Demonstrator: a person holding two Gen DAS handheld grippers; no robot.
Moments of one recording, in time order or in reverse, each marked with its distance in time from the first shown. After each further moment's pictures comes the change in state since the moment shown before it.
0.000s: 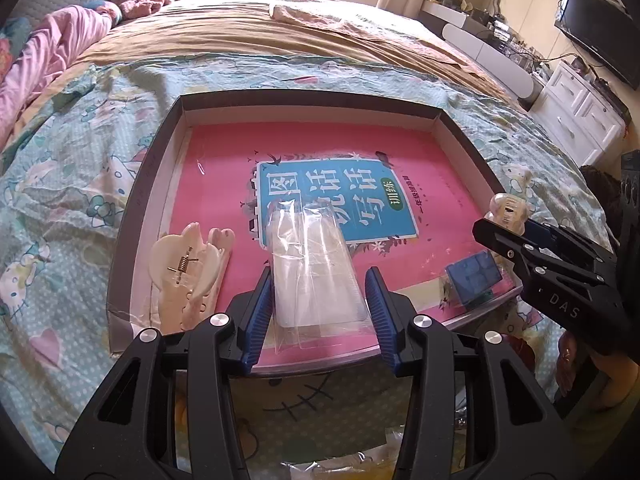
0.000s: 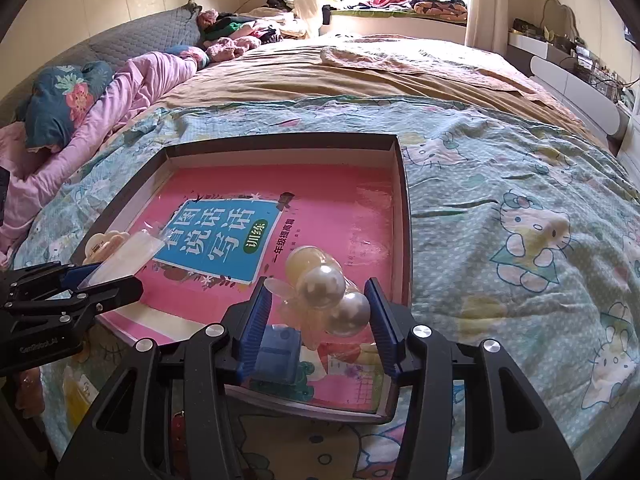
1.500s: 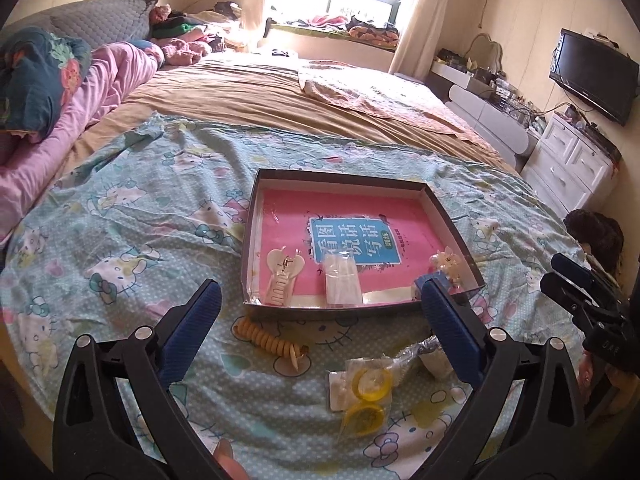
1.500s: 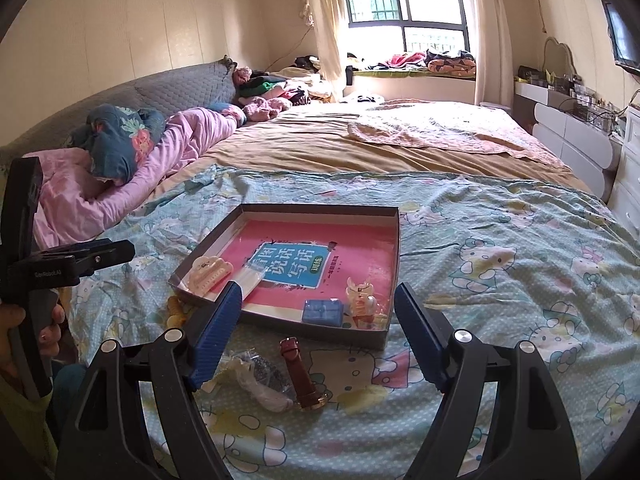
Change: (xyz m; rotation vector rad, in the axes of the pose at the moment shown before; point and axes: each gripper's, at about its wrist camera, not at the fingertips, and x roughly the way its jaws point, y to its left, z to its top) left arm -0.143 0.018 -0.031 -0.046 -0.218 0.044; right arm -0.160 0.021 -0.032 -0.041 -0.224 0.085
